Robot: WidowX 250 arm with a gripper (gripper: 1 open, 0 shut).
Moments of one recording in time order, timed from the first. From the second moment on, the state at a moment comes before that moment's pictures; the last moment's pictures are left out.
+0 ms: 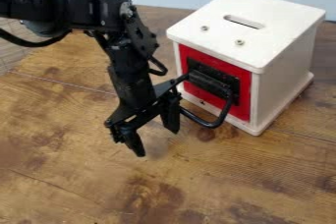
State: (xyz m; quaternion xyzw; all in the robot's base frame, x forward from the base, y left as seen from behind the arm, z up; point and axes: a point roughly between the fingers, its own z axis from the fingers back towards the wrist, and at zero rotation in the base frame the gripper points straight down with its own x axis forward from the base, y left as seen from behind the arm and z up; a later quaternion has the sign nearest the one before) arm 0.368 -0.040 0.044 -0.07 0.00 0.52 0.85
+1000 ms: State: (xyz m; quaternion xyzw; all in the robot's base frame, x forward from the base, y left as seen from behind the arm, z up) arm 0.366 -0.042 0.042 -0.08 0.02 0.43 0.90
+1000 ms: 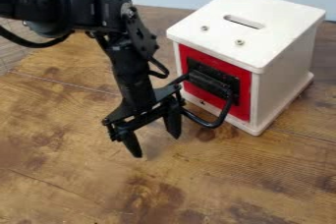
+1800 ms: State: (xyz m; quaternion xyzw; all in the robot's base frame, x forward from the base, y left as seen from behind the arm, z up) arm 0.371 -0.032 0.055 -0.09 0.03 0.44 0.89
